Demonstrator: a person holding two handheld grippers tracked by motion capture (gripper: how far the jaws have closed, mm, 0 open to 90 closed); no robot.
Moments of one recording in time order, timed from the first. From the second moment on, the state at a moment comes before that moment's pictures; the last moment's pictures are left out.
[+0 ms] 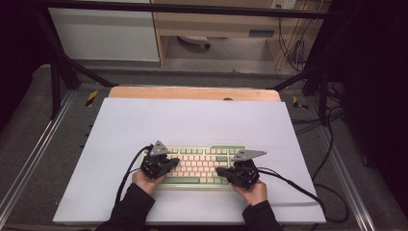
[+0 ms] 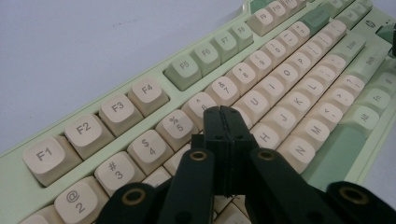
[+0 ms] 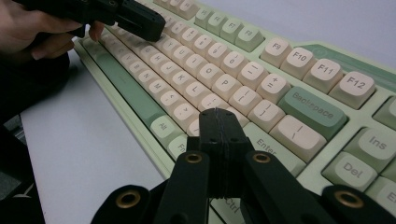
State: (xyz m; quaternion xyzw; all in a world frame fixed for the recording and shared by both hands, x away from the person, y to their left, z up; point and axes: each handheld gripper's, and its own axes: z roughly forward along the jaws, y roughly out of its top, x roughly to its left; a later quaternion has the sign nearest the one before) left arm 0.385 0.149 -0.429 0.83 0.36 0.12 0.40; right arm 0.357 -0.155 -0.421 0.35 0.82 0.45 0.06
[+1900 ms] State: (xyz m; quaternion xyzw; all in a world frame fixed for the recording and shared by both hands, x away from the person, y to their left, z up) left arm 0.346 0.209 -0.417 0.82 0.36 0.13 0.42; right arm 0.359 -0.141 -0.412 0.34 0.83 0.44 0.06
